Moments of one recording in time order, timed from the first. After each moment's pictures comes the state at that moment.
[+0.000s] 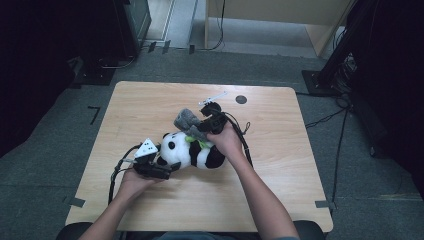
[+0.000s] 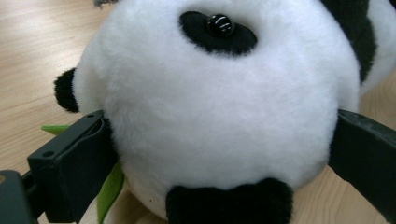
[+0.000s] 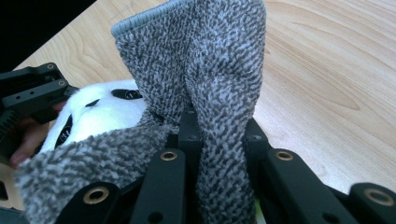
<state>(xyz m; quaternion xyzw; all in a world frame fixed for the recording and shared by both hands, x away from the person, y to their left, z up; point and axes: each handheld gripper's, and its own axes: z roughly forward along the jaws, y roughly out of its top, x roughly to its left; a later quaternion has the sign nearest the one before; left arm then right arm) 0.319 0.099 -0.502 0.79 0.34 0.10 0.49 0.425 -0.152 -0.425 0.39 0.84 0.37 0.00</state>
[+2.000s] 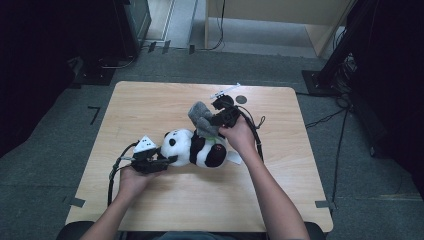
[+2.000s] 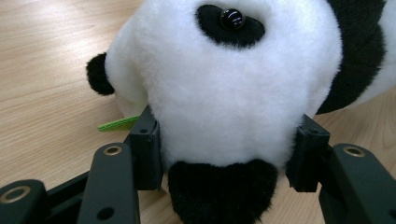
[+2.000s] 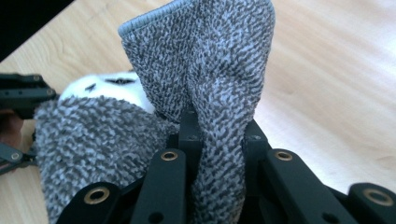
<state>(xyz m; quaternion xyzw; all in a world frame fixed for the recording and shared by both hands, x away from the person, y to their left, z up) 0.320 0.102 -0.492 0.79 0.38 0.10 0.47 0.421 -0.184 -0.390 0.42 0.84 0.35 0.04</state>
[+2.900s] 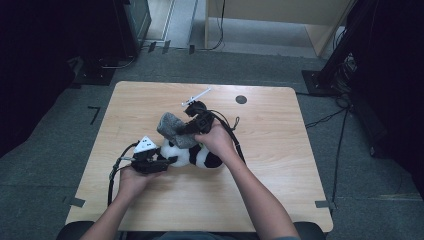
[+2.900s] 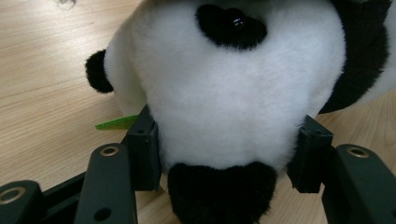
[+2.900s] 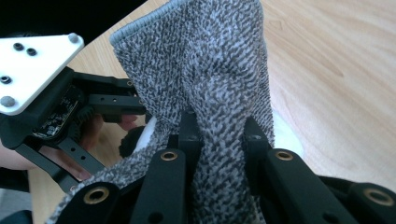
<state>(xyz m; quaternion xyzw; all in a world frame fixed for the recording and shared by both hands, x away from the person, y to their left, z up) 0.320 0.101 -0.492 0.80 0.38 0.10 0.46 0.411 -0.113 -0.396 0.34 0.87 0.37 -0.04</state>
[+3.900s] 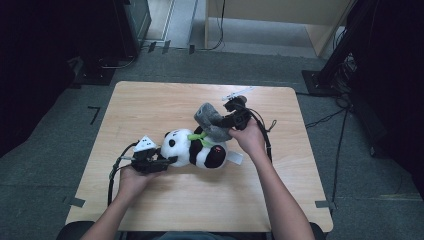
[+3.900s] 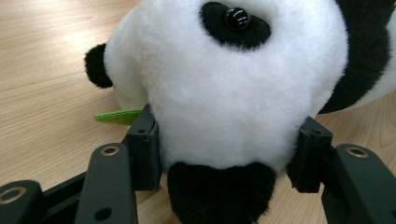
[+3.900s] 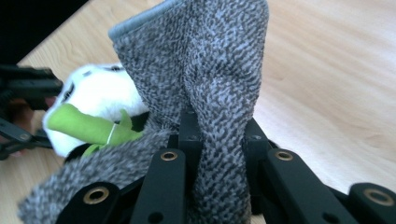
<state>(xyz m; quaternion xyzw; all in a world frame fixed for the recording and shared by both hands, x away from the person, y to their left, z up) 0.321 0.102 -0.492 0.80 0.38 0.09 0.46 0.414 -0.218 -0.394 0.42 0.82 0.37 0.02</state>
